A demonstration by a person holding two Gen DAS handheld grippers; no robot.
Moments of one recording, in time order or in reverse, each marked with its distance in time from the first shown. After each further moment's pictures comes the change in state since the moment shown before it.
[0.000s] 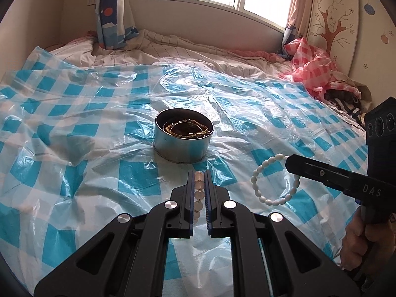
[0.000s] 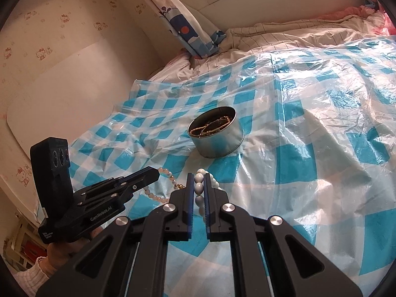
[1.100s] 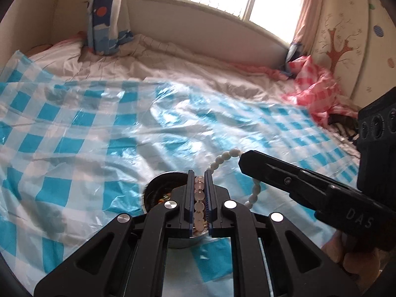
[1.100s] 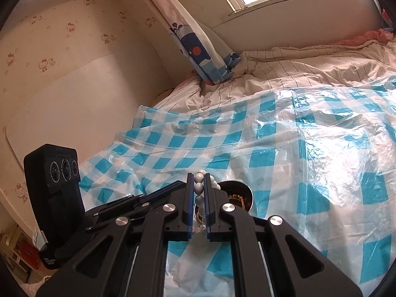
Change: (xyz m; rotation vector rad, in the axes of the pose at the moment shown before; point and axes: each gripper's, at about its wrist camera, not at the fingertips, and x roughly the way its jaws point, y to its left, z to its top) left arm 0.093 0.023 0.098 -0.067 0.009 -0.012; right arm 0.057 0.009 0.111 -0.064 -0.084 0.033
